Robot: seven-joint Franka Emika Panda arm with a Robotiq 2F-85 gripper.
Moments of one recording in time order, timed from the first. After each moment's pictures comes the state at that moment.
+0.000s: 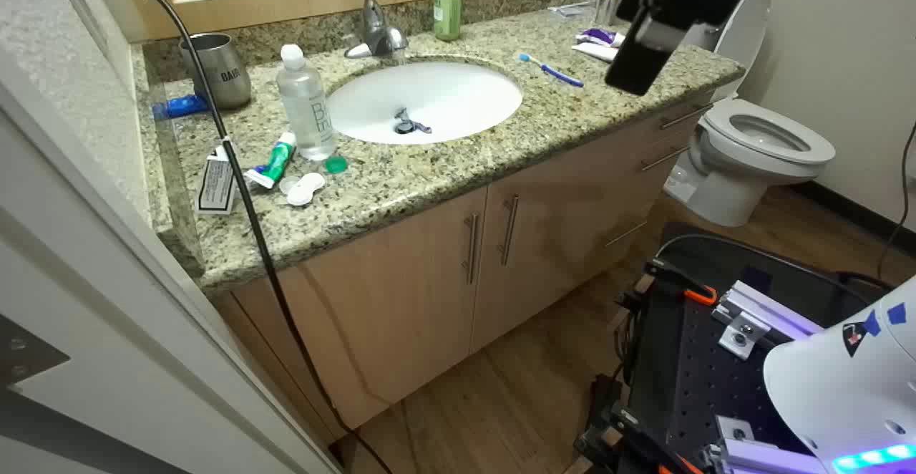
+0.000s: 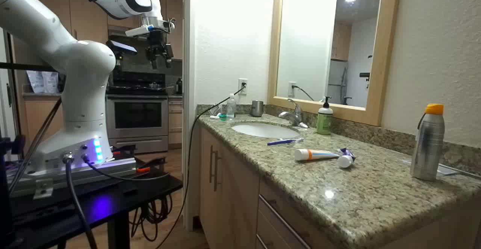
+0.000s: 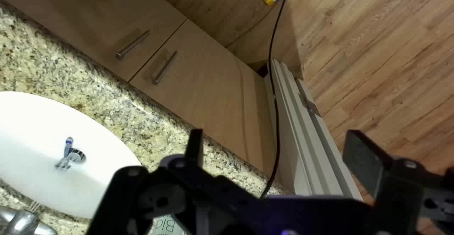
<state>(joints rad) 0.14 -0.90 0.12 -2.70 0.01 2.00 0.02</state>
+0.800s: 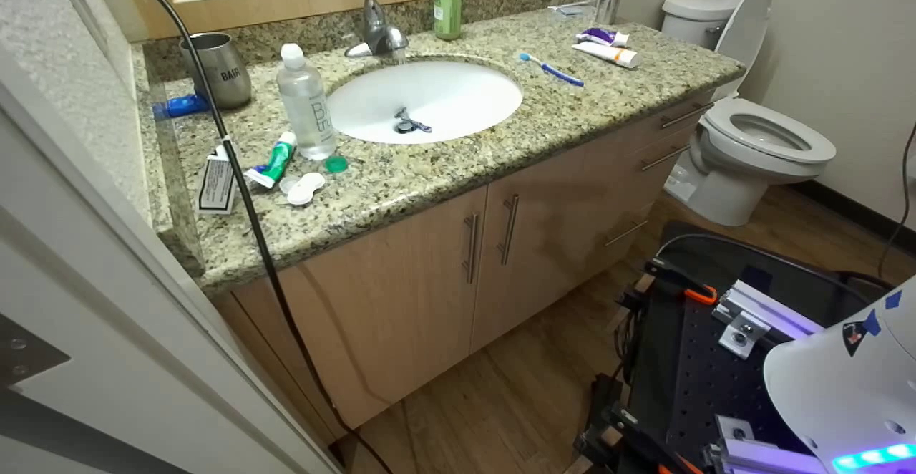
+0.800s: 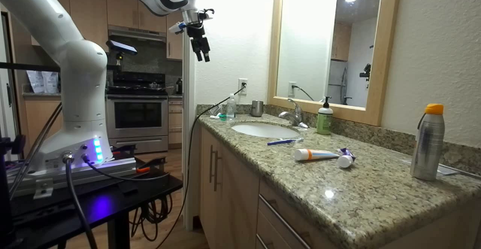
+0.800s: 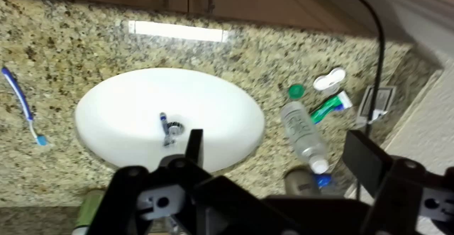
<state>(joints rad) -0.14 -0.60 -0.07 -2.48 0.00 2.25 0.15</state>
